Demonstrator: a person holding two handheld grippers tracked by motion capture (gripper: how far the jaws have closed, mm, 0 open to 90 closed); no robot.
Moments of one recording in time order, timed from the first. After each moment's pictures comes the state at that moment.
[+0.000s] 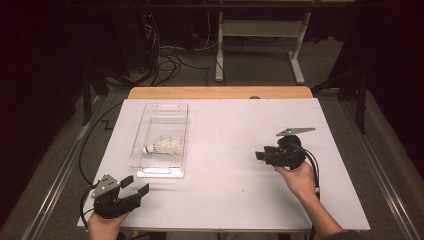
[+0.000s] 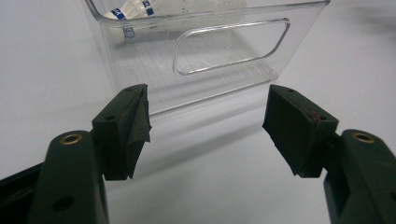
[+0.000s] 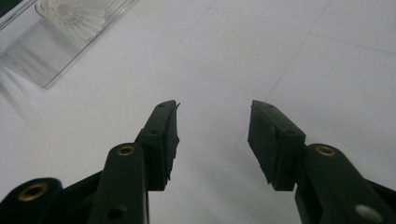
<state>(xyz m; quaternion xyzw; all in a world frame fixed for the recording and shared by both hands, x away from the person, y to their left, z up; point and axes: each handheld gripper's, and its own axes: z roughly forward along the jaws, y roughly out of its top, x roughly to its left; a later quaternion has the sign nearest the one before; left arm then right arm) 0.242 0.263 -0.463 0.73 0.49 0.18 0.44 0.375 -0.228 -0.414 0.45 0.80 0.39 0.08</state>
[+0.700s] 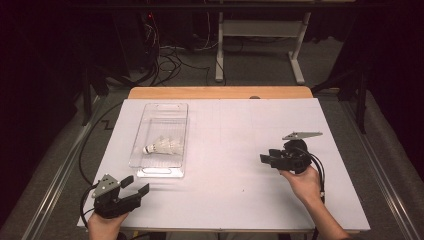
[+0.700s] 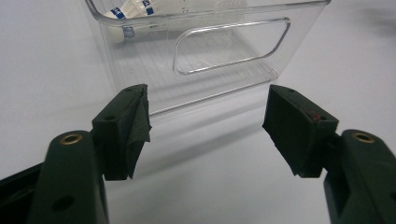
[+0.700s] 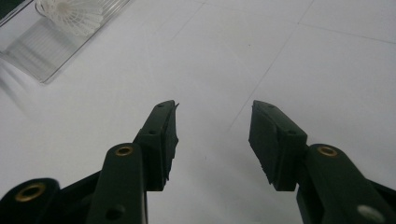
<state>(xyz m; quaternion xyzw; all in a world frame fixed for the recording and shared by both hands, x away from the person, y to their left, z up) 0.242 0.263 -0.463 0.73 0.49 0.17 0.44 0.364 -0.242 -0.418 0.45 0.80 0.39 0.09</state>
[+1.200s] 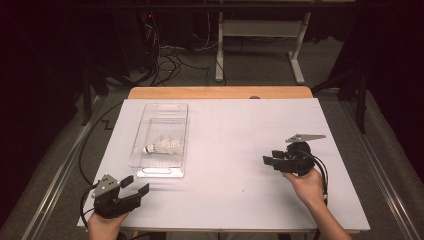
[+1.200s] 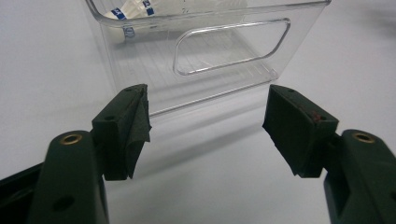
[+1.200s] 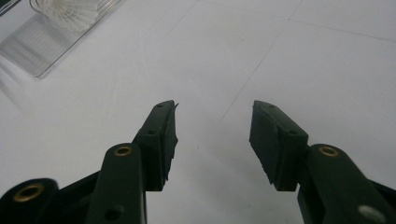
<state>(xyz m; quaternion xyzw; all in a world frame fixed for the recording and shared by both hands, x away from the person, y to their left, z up) 0.242 0.263 -0.463 0.73 0.49 0.18 0.44 0.358 -0.249 -0.420 0.45 0.79 0.39 0.10</state>
